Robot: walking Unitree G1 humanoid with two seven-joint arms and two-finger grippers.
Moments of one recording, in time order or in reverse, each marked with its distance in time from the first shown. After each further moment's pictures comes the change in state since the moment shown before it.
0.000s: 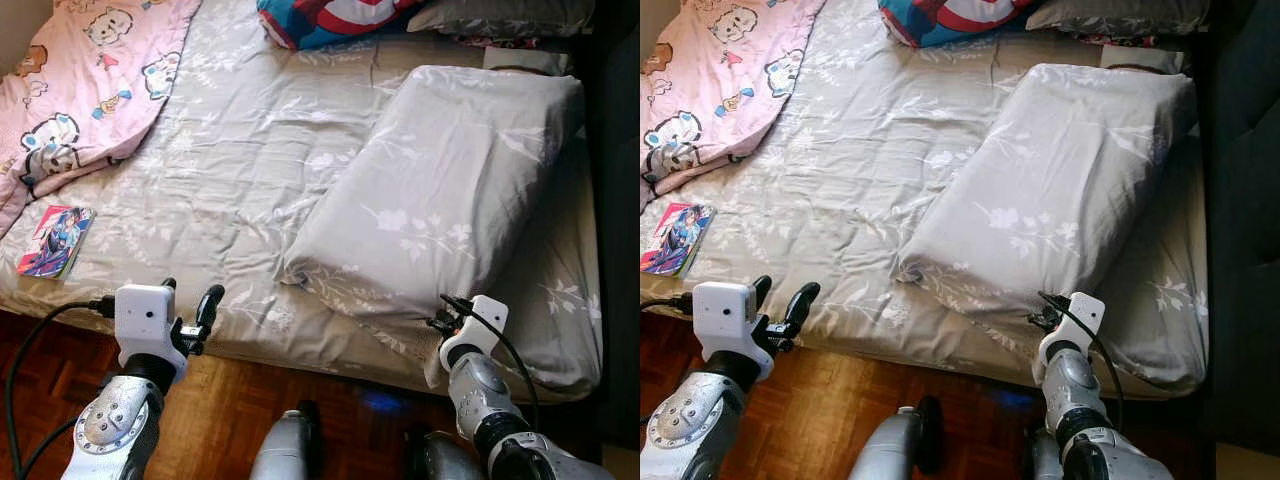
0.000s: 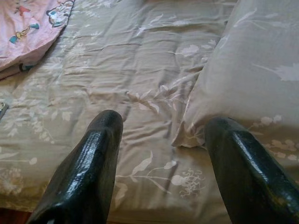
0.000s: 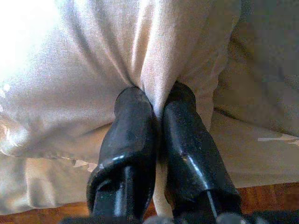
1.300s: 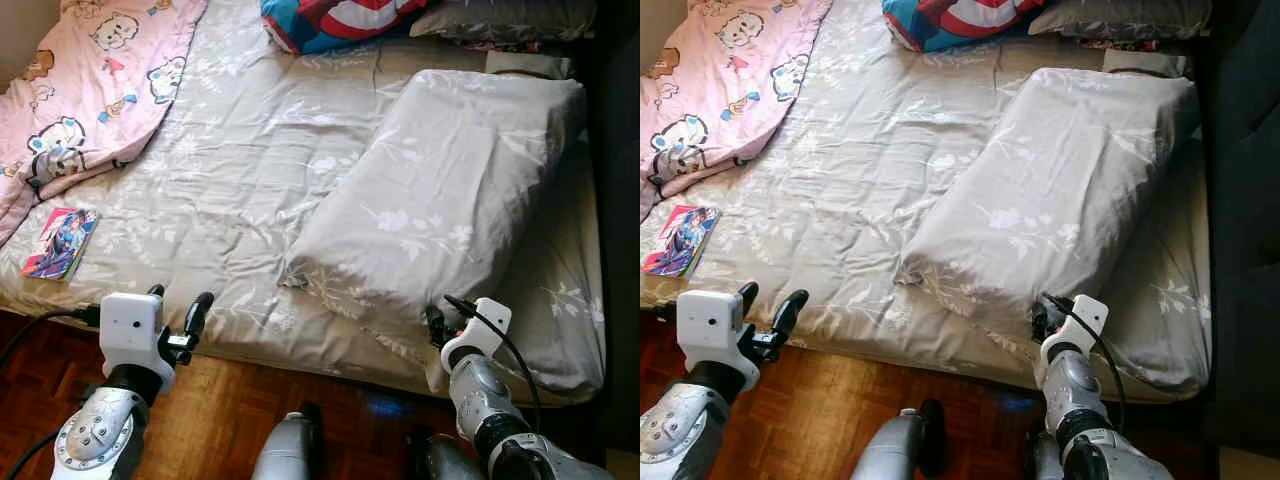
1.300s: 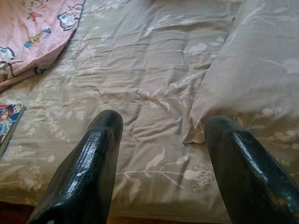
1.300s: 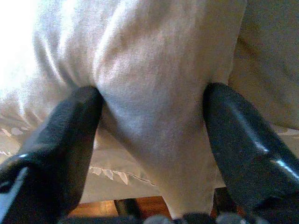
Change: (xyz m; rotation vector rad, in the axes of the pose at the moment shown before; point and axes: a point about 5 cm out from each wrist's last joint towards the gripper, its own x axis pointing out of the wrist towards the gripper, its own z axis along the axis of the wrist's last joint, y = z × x) left arm -0.013 0.008 0.004 0.040 0.008 0.011; right arm -0.001 -0.001 -0.002 0.042 0.002 -0.007
